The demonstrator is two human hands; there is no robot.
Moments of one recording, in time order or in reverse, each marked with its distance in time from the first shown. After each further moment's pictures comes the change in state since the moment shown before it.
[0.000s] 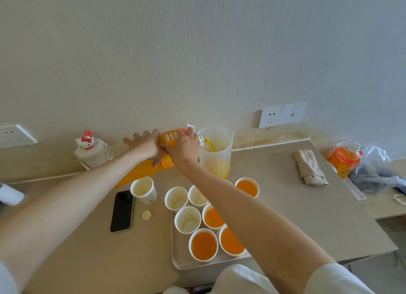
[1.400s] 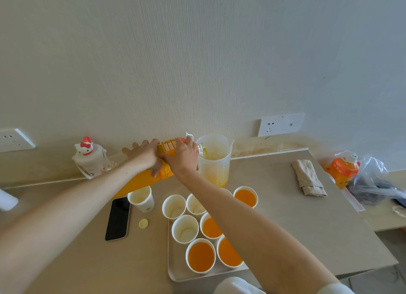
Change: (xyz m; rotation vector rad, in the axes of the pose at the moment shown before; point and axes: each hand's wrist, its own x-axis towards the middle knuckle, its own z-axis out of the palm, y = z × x) left_hand -0.006 0.000 0.003 -0.016 -0.016 -0.019; right_hand -0.002 0.001 0.003 -0.023 -0.020 0.000
